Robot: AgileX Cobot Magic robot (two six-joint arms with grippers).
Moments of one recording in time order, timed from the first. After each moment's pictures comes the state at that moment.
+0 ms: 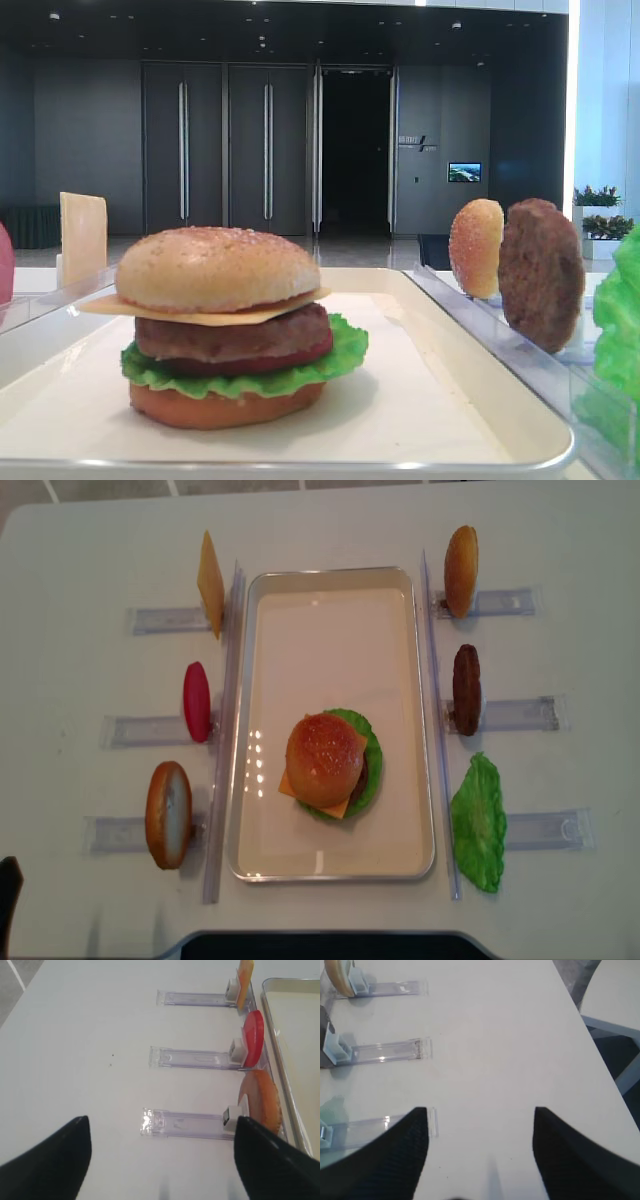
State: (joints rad) left arm 0.03 -0.01 -0.47 0.10 1.11 -0.07; right arm -0.15 0.04 -0.50 0.02 1.14 -0.09
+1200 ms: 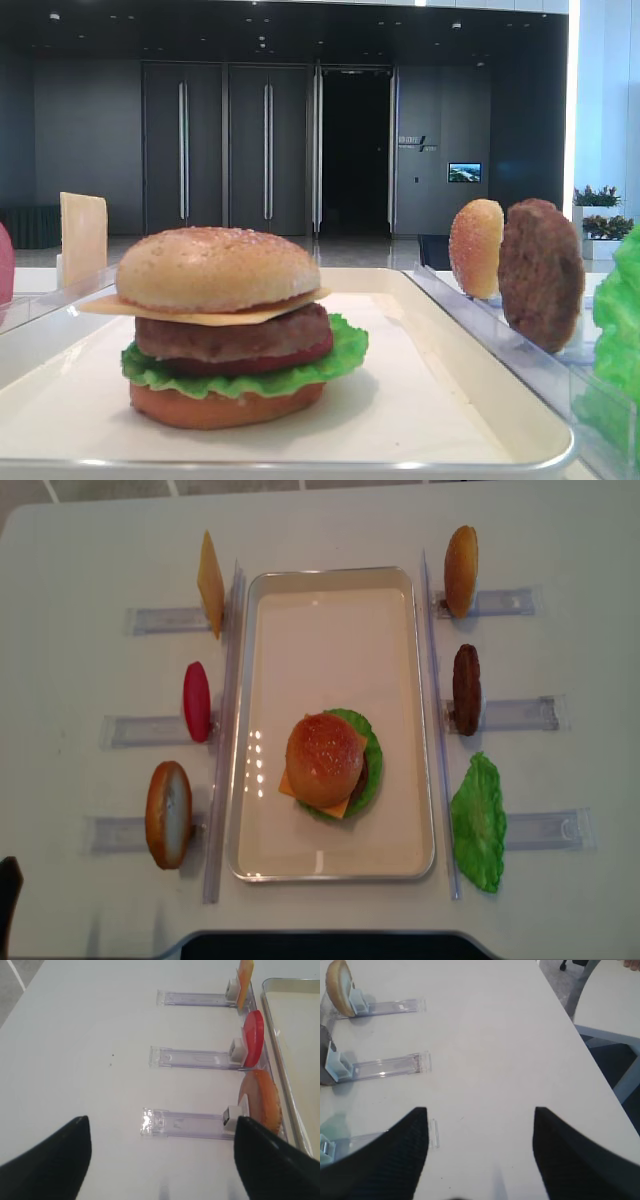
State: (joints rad) left arm 0.03 -0.01 -0.47 0.10 1.11 -0.07; right arm -0.14 -0.01 -0.50 0.01 1.14 -0.04
